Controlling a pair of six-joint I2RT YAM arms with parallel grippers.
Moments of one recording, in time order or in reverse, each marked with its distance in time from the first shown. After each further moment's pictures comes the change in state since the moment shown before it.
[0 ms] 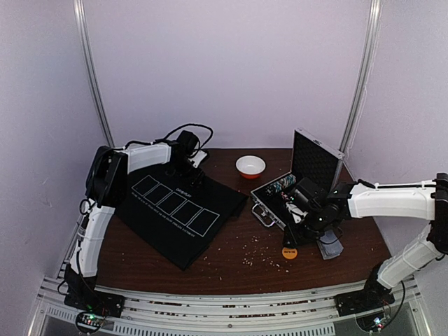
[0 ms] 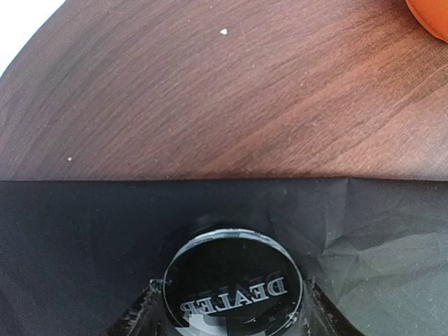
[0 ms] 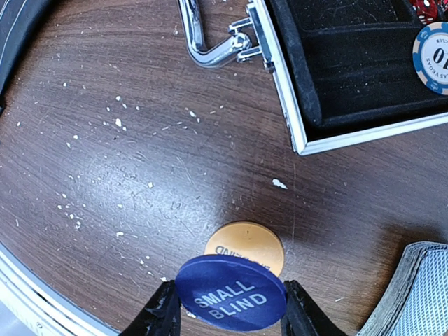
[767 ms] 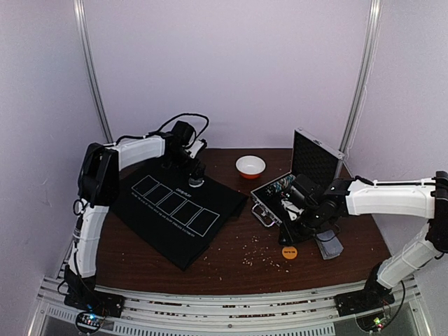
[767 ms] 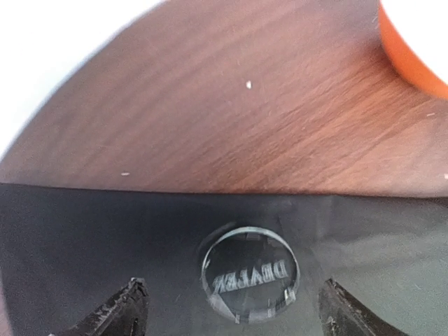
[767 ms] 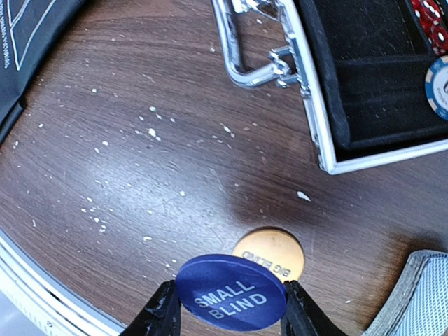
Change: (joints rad) left arm 0.008 -0.086 -0.019 0.014 -0.007 -0.008; right arm 0.030 0.019 0.061 -0.024 0.000 0.000
